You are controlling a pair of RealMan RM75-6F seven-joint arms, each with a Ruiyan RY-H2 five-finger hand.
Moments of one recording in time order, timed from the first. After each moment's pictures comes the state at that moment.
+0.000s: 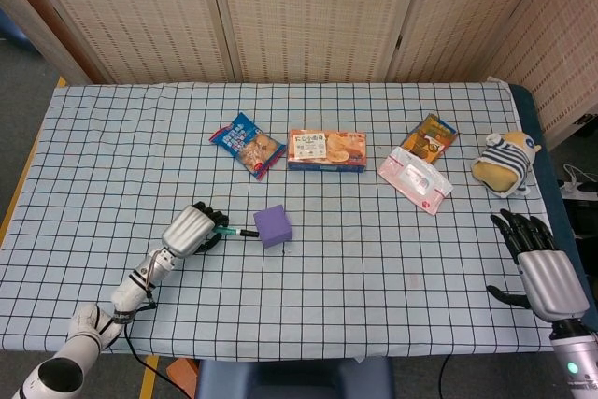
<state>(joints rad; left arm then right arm) -0.69 -1.98 0.08 -0.30 1.69 1.29 -0.44 0.11 -0.94 0.02 -1.86 -1.49 1.38 -0.12</state>
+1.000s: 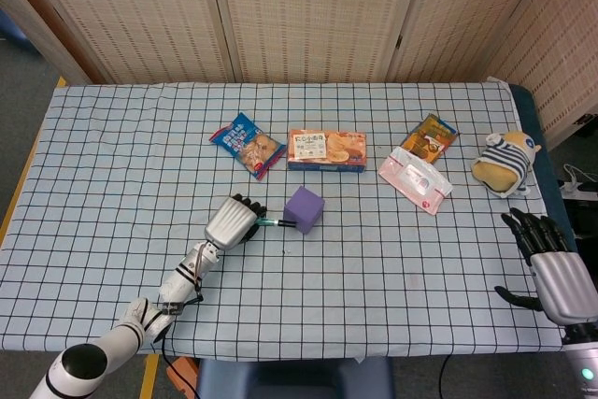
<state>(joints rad) -0.83 -2.05 -0.06 -0.50 1.58 1.15 -0.09 0.09 -0.90 0.02 -1.86 -1.52 1.41 -0.04</state>
